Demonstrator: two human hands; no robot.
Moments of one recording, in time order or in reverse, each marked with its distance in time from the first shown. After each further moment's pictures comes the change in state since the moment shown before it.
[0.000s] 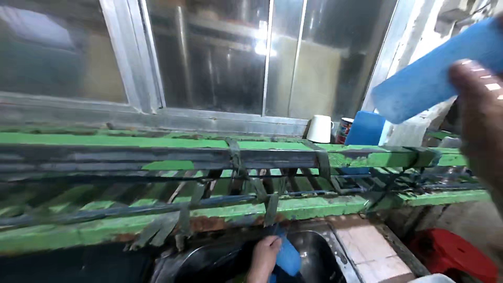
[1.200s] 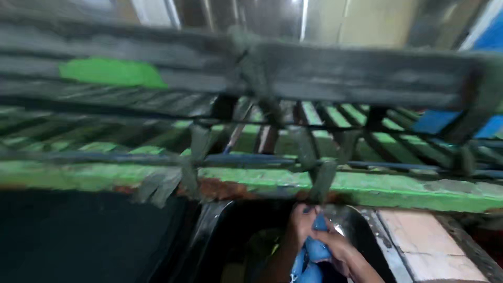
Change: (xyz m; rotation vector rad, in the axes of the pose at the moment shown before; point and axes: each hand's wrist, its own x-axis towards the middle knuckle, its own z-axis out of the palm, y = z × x) left_hand 0.022 -0.020 0.025 -0.254 0.045 -0.099; right_hand -0.386 -0.054 0.187 0.765 -0.952 1.738
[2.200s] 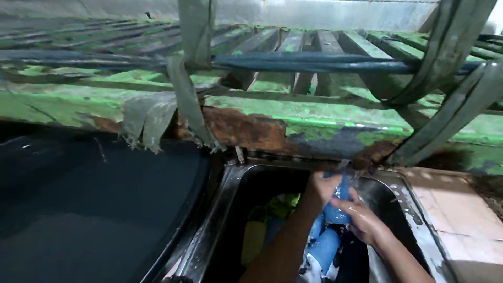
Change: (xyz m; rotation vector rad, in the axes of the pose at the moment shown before) left_hand -0.004 0.004 -0.017 -0.054 0.048 0.133; right_hand 0.009 0.001 0.006 0.073 -0.056 -0.113
